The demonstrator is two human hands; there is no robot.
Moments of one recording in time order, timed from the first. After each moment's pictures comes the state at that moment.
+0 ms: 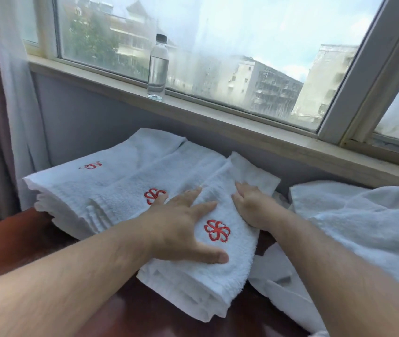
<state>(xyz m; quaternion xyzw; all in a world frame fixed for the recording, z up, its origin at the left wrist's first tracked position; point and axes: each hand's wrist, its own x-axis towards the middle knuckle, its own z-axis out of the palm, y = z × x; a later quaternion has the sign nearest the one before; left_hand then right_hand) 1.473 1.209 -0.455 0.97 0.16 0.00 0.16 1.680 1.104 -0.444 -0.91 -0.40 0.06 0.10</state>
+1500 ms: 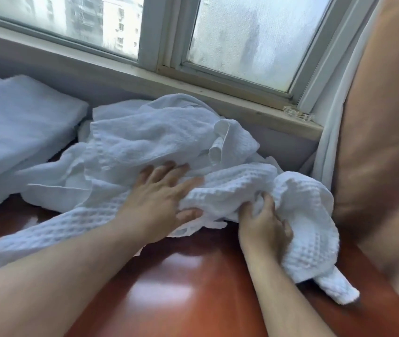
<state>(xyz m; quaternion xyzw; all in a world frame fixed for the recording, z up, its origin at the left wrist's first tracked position) 1.622 0.886 -0.510 0.98 -0.06 0.21 0.05 1.662 0.666 -0.517 -0.93 0.07 -0.22 0.27</state>
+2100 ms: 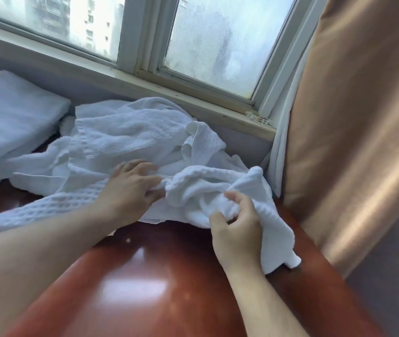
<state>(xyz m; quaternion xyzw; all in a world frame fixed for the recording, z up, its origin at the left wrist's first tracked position) 1.582 0.888 -0.501 0.94 -0.09 0.25 0.21 1.531 0.660 -0.467 -0.84 -0.06 -0.24 0.48</state>
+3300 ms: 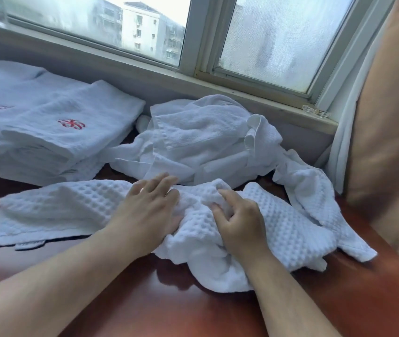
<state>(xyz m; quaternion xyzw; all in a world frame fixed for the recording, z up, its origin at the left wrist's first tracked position) 1.448 0.939 -0.523 0.98 -0.02 0.20 0.03 1.516 0.738 -0.515 -0.87 -0.28 -0.21 0.34</state>
